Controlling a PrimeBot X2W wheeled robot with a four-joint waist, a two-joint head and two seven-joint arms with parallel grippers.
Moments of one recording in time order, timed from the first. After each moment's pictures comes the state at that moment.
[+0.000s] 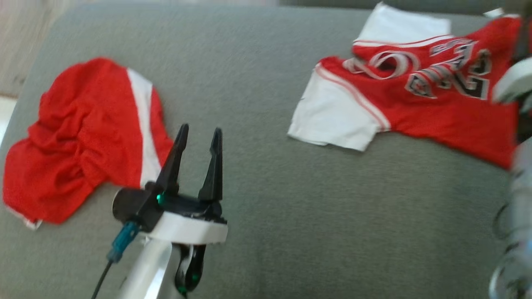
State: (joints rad) left arm -0.22 0.05 -0.34 0.17 -0.35 -0.08 -0.25; right arm -0.80 -0.16 -0.38 0.75 -0.30 0.13 -0.17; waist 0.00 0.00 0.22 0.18
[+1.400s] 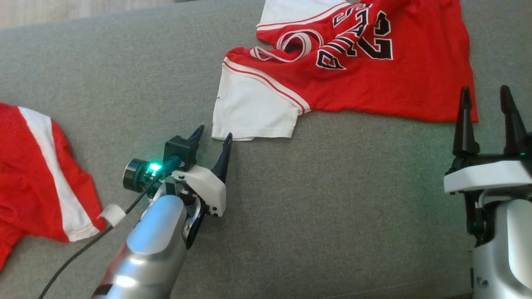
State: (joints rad) left arm -0.59 0.04 -0.47 0.80 -0.28 -0.06 -0.08; right arm -0.25 -0.05 -0.16 0.16 0.05 0.13 -0.13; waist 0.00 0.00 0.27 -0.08
